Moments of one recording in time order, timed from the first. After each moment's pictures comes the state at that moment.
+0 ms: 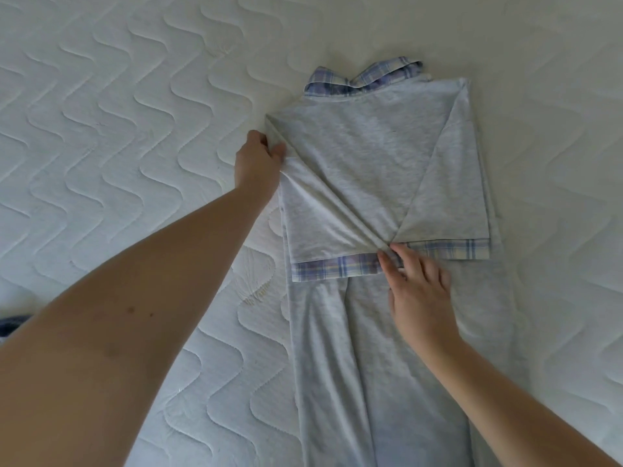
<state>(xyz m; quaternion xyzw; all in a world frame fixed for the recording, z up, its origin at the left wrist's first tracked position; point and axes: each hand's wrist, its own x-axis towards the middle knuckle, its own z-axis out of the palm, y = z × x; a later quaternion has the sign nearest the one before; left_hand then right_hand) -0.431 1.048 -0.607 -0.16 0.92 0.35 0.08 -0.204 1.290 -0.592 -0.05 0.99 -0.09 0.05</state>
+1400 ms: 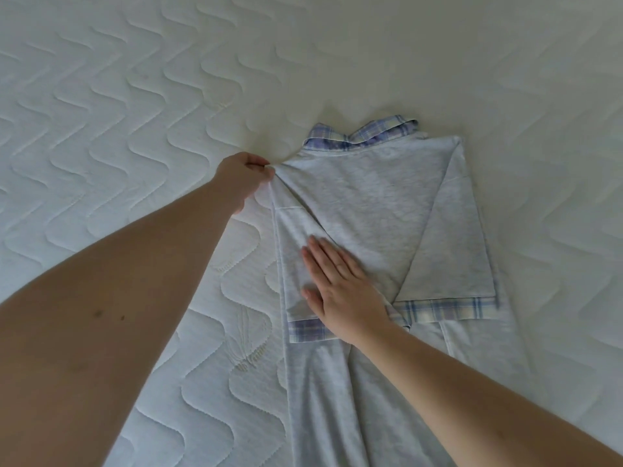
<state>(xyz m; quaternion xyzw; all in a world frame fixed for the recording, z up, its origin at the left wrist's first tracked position) -0.512 1.024 -0.607 -0.24 0.81 0.50 0.18 -0.307 1.215 -0.625 -0.19 0.97 -0.12 0.12</state>
